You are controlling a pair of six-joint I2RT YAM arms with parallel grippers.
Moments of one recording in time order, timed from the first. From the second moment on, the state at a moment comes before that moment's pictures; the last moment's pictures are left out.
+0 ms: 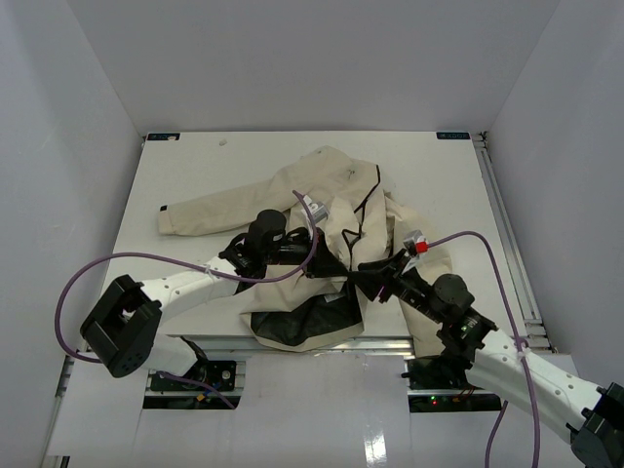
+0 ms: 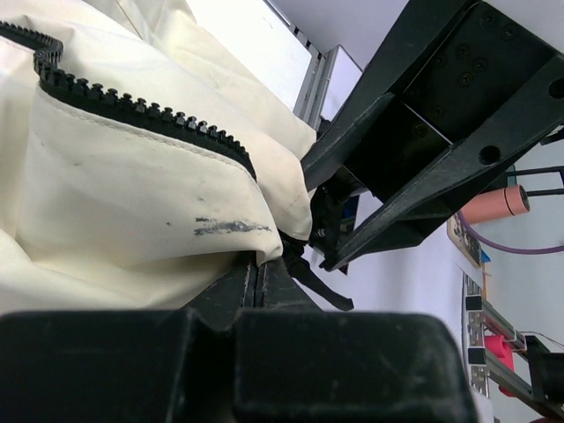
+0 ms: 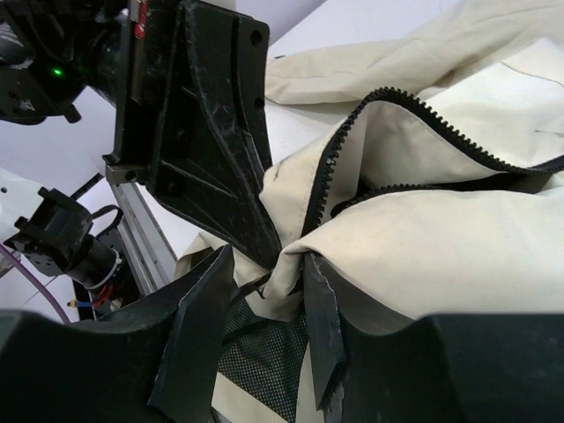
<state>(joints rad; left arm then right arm) -0.77 1.38 0.76 0.35 0.69 -0.55 0.81 0.55 0.22 0.37 -0.14 0.44</state>
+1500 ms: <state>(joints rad) -0.70 1.42 0.70 0.43 0.79 -0.63 1.15 0.65 0.64 -0.30 0.27 0.51</state>
